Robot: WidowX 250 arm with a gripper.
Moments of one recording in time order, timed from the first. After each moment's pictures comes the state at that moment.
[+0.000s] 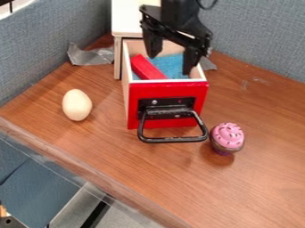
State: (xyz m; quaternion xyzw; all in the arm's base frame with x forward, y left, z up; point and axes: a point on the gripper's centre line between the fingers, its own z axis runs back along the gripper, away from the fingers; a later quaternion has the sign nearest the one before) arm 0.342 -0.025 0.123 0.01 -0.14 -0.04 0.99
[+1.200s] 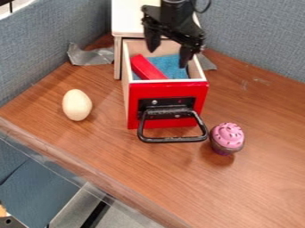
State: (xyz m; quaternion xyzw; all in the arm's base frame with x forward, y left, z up) arm 0.372 0.008 0.111 0.03 -0.18 -0.01 0.98
